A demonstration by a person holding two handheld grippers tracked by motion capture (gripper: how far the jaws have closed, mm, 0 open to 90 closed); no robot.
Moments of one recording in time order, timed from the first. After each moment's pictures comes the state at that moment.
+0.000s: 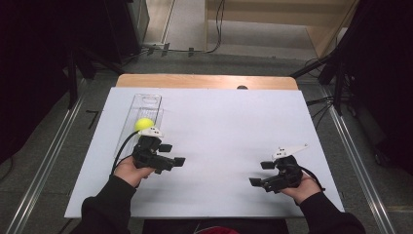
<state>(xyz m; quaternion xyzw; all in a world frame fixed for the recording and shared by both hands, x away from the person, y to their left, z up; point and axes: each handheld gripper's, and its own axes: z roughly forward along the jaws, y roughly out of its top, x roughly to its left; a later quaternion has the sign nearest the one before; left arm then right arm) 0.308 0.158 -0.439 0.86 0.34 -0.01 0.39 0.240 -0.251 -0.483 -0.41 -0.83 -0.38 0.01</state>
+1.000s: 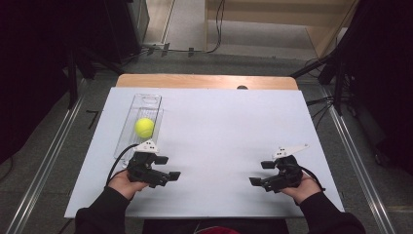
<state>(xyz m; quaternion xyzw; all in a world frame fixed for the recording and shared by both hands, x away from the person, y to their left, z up) 0.280 0.174 -0.457 0.87 0.32 -0.02 0.38 0.241 -0.251 -0.484 -0.41 -0.83 -0.38 0.00</state>
